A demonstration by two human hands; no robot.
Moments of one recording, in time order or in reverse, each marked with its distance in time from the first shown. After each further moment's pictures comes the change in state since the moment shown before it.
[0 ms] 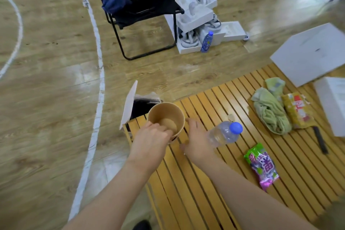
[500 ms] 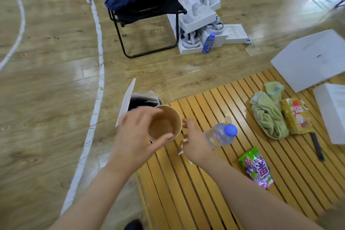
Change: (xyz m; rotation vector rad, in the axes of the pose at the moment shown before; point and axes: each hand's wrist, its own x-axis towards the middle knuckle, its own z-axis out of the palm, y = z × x) left_hand -0.013 -0.017 0.011 -0.354 0.340 -0.222; right_hand 0.003 0.015 -0.014 0.127 -0.123 0.026
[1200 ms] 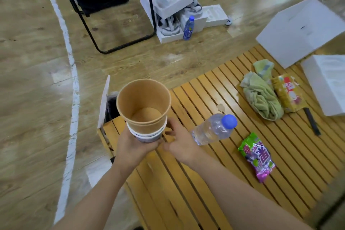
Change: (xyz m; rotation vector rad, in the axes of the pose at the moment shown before) left_hand -0.006 -0.054 0.113 -0.705 -0.190 -0.451; right_hand 0.028 0.017 0.034 0.435 -0.001 0.014
